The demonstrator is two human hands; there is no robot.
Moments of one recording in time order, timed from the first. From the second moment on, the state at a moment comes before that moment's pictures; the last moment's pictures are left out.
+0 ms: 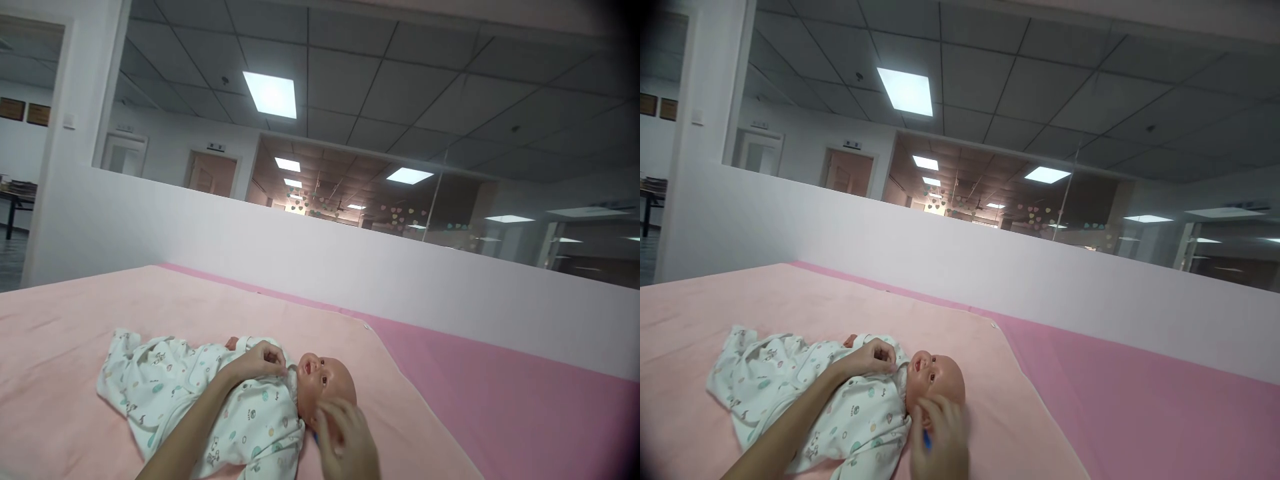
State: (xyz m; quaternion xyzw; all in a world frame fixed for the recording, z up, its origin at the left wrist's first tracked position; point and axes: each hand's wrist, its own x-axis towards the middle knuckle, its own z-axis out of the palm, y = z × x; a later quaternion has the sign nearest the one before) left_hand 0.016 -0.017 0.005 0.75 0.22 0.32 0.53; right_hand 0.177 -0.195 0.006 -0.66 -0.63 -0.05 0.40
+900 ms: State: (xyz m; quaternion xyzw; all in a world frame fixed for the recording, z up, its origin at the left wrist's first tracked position) left_hand -0.004 -0.019 0.001 0.69 0.27 0.29 0.60; right_hand 0.122 -0.115 -0.031 -0.42 -0.74 -0.04 0.53
